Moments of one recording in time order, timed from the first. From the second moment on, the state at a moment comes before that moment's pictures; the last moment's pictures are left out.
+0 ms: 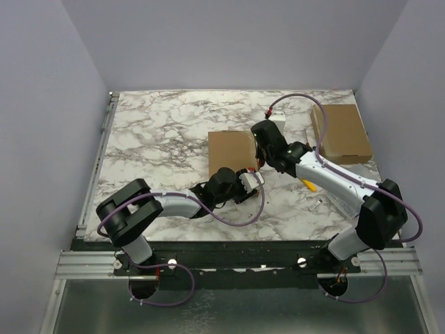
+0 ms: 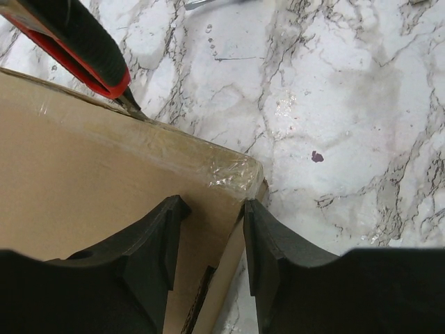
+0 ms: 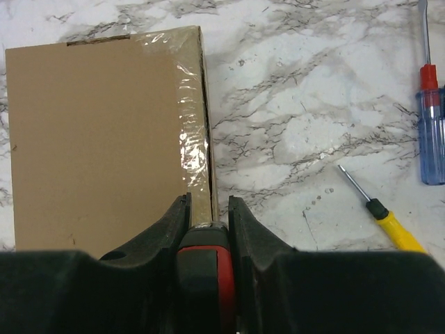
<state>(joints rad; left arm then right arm) -0.94 1.63 0.68 0.55 0.08 0.27 0.71 1.54 1.20 -0.42 0.54 0.53</state>
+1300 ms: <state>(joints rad) -0.96 1.69 0.68 0.65 0.05 0.20 0.81 1.33 1.02 -0.44 0.64 0.63</state>
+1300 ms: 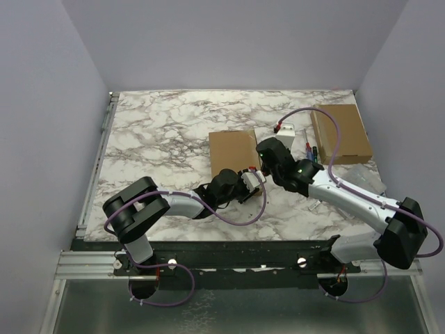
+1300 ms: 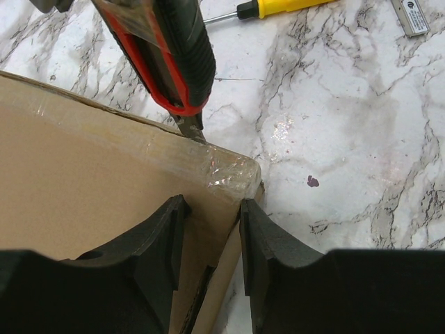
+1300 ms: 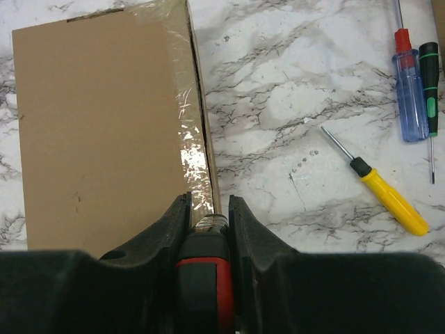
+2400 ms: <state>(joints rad) -0.96 1.70 0.68 0.66 0.05 0.20 0.84 1.26 1.00 -0.56 0.63 0.74</state>
